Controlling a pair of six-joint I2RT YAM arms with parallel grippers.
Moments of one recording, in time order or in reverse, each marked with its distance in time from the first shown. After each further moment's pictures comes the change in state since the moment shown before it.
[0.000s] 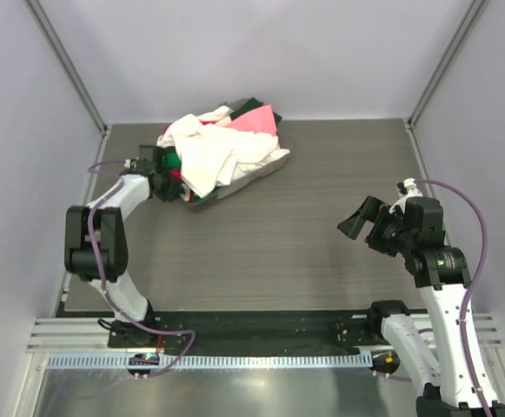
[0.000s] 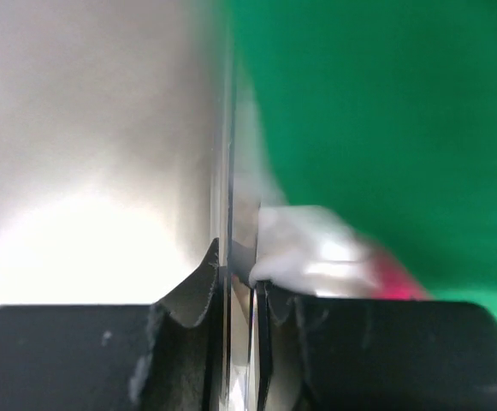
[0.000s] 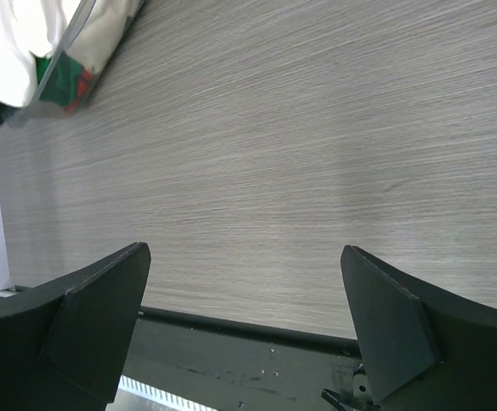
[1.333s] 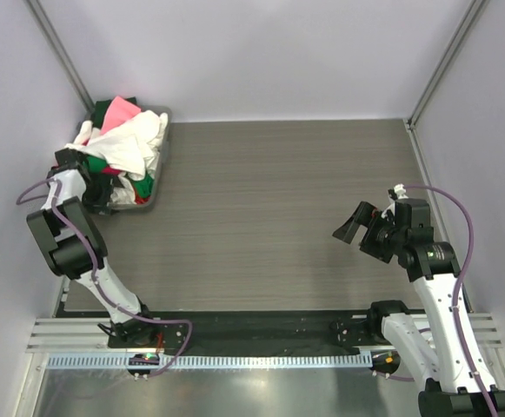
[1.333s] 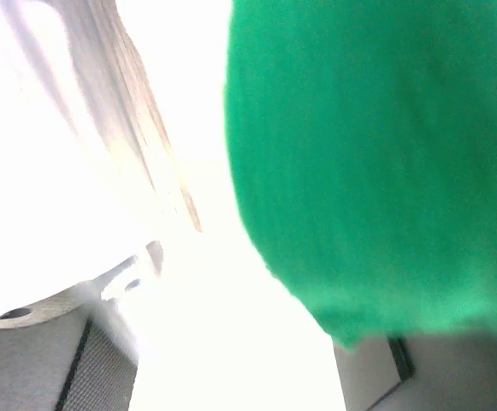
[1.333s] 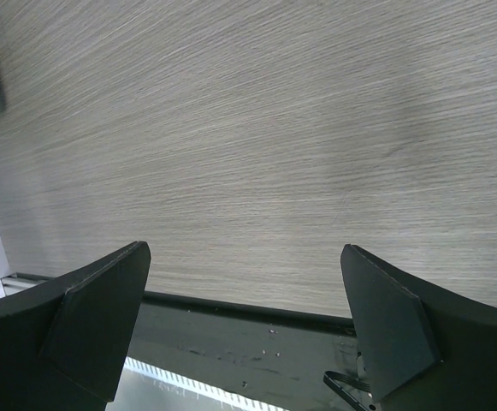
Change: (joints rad) left arm 0.511 0.089 0.167 -0.288 0.104 -0.218; right arm 0.015 0.034 -0.083 0.002 -0.011 0.039
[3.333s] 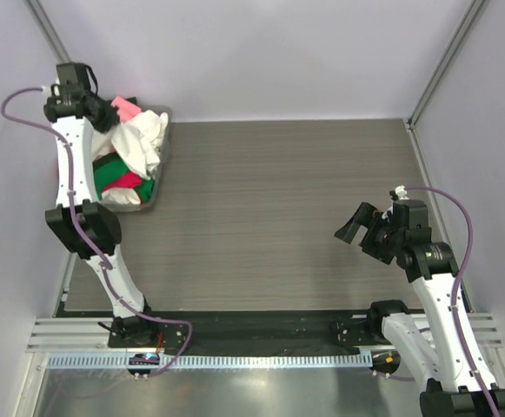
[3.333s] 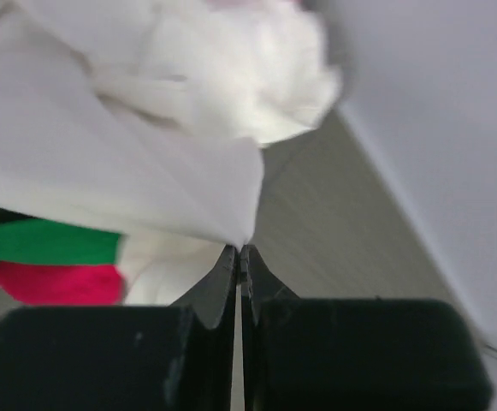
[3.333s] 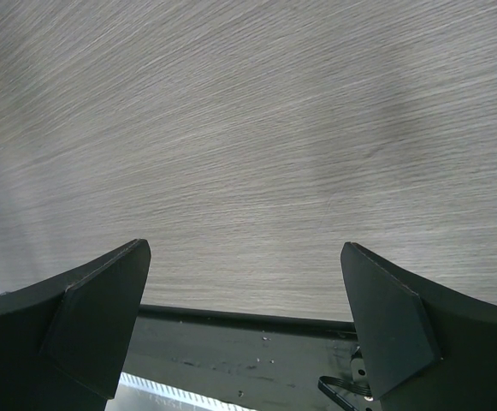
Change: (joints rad) left arm -0.241 0.114 0.821 -0.351 -0.180 0.320; right arm 0.013 -0.003 -0.024 0.013 0.061 0.028
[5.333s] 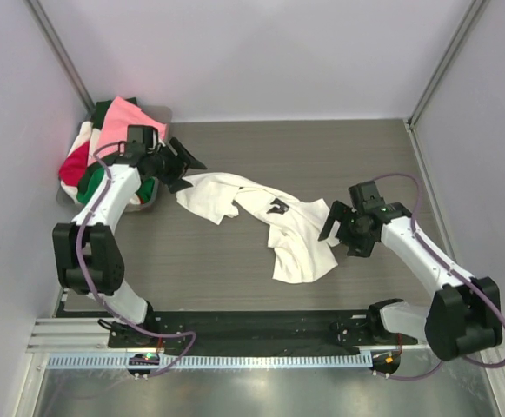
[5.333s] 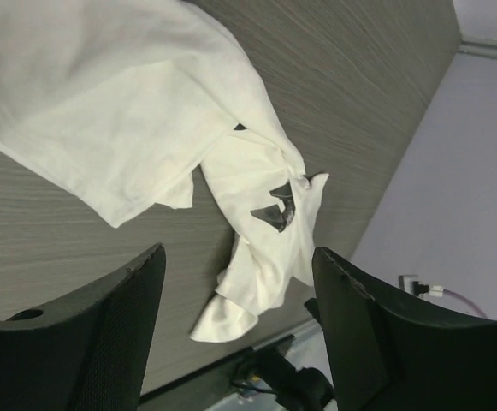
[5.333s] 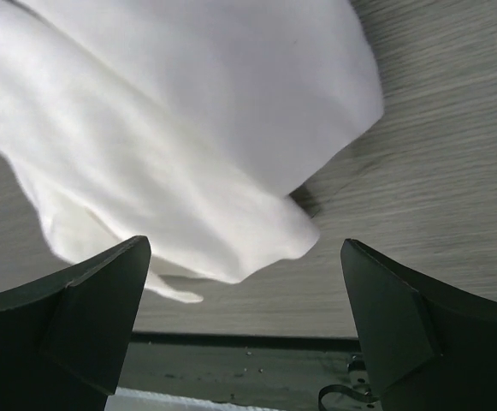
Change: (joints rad) left arm -0.274 -0.329 -0.846 0.470 0.531 -0.142; right arm 0.175 0.471 0.014 0.118 0.134 0.100
